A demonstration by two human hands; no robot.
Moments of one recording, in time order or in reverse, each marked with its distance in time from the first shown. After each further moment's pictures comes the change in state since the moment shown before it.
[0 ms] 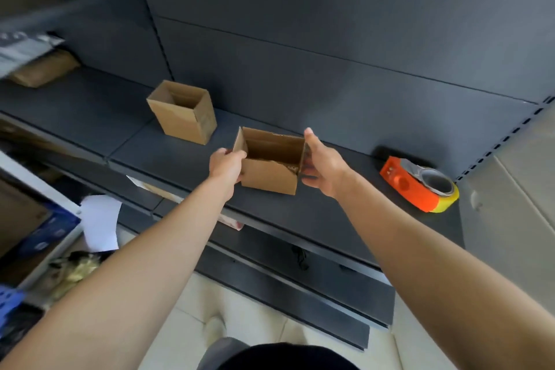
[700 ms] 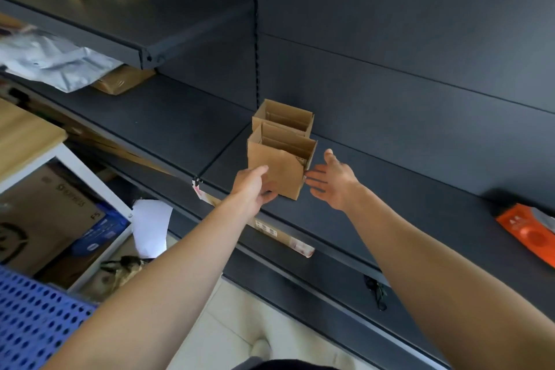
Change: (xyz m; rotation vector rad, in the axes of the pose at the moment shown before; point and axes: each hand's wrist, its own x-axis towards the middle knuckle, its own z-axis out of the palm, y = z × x) left_hand 0.112 0.033 -0.171 -0.340 -0.115 -0.228; right_hand 0.070 -0.021 0.227 0.106 -0.022 0.106
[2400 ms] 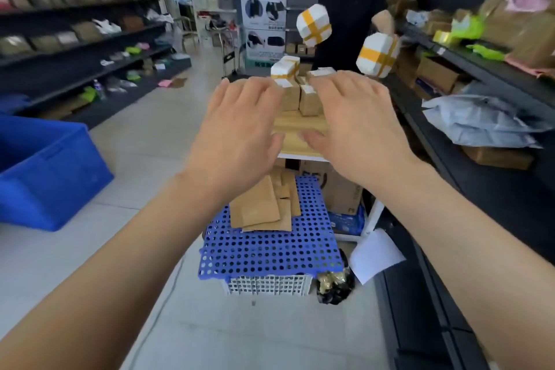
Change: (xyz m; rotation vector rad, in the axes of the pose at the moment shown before) left_hand -0.472 0.047 -0.368 1.558 1.520 0.755; right_hand -0.427 0.109 0.351 -1.267 -0.697 -2.115
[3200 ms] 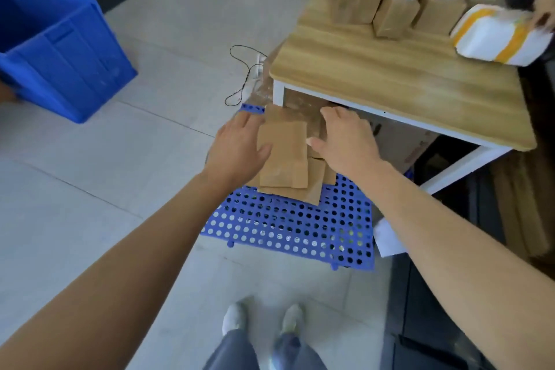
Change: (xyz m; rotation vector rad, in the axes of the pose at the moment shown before) left_hand -0.010 -0.133 0.296 -0.279 -0.508 -0.643; right_hand 0.133 0.027 0.342 0.200 -0.585 -0.014
